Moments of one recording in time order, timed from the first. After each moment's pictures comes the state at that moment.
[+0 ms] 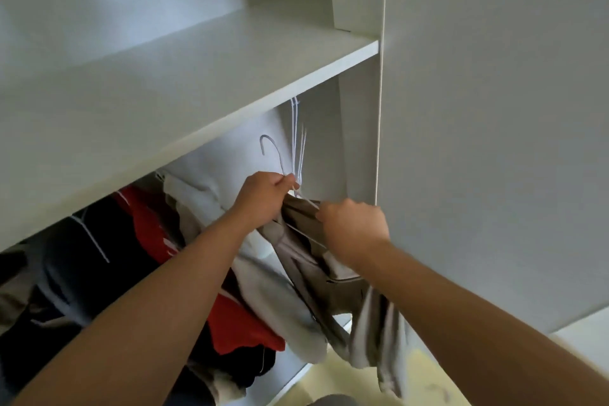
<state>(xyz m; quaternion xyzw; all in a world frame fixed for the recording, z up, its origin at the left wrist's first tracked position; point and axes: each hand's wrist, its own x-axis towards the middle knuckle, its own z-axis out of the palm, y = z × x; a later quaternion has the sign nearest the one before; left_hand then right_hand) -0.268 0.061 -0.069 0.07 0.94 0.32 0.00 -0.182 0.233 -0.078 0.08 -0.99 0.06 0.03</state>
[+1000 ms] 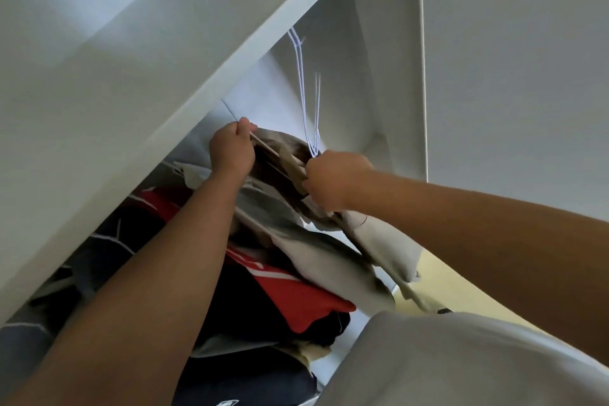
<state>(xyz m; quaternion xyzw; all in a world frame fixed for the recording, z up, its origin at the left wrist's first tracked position) -0.362 -0.032 -0.084 -0.03 0.94 0.34 -0.09 -0.261 0.138 -0.112 0.08 -0.98 0.14 -0.05</state>
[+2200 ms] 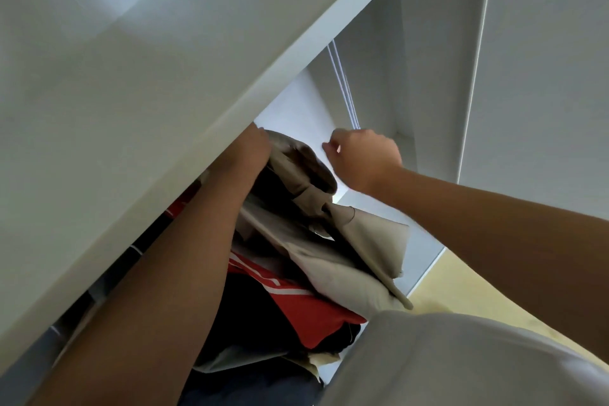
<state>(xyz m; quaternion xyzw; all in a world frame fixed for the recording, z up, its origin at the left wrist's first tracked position) -0.359 -0.021 -0.040 -0.04 1.00 0.01 -0.01 -0.321 0.142 -0.140 0.00 -0.96 0.26 0.11</state>
